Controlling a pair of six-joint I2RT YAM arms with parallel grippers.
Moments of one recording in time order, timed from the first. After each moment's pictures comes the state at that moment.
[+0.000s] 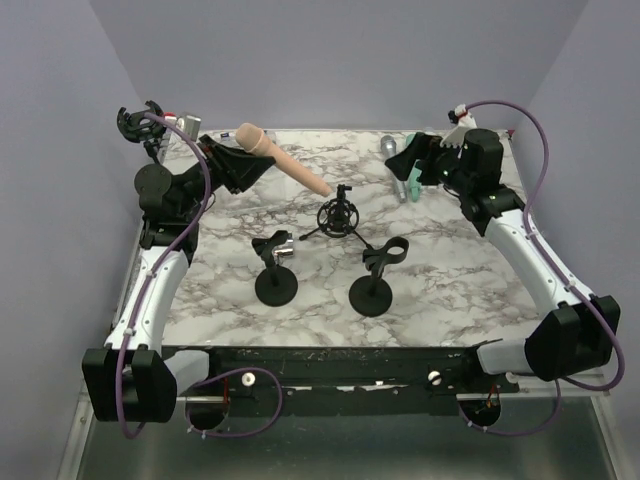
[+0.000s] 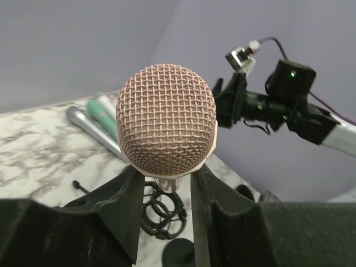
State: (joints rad) left arm -0.01 1.12 0.97 0.47 0.81 -0.74; right arm 0.24 1.38 1.19 -0.12 -0.25 0.38
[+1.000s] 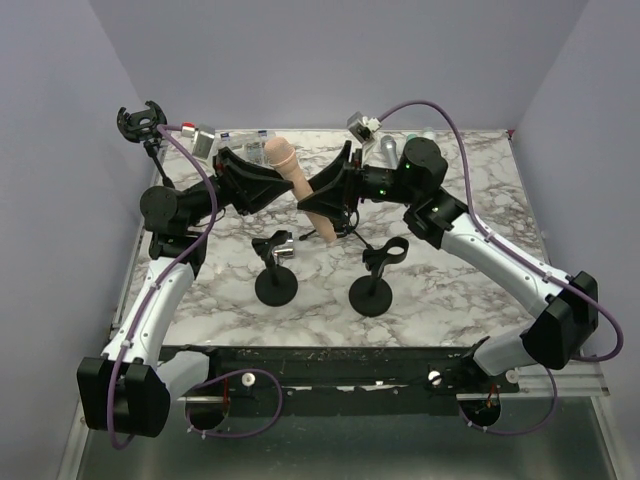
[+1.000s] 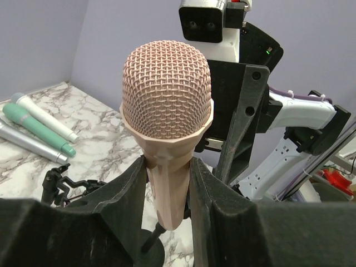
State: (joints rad) left arm -0.13 1.08 0.88 0.75 0.98 -0.94; right arm 0.69 1.46 1.32 0.25 -0.77 0.44
